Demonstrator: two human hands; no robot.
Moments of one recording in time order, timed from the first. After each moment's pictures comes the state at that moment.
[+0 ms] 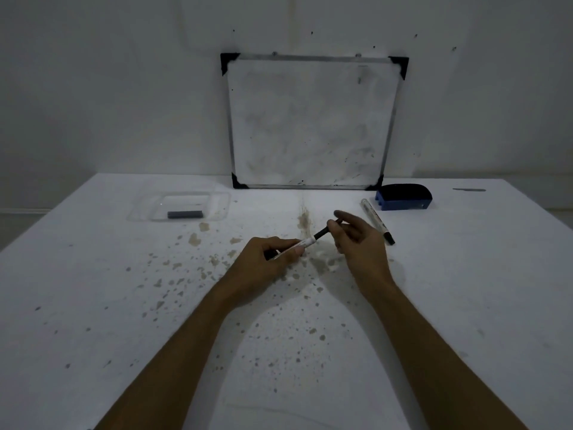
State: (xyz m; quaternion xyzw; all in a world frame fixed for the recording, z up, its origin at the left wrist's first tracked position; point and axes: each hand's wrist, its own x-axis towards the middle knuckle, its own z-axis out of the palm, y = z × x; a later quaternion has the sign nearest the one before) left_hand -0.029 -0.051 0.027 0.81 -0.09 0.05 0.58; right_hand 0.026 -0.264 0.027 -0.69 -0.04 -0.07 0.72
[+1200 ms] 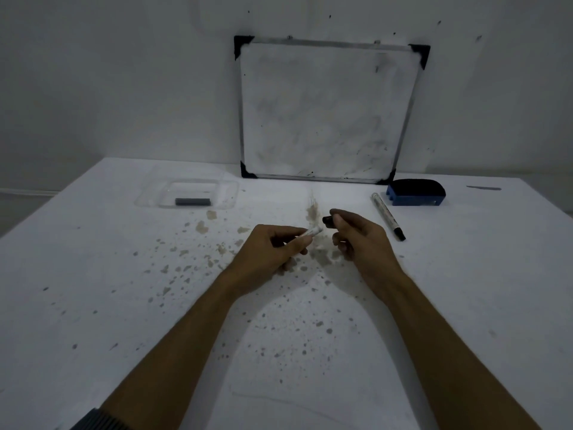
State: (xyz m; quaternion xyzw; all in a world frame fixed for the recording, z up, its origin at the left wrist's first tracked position) left_hand -0.024 -0.049 0.024 0.76 -0.07 0.03 0.64; right_hand 0.020 -0.263 0.036 -0.70 -0.09 0.03 0.71
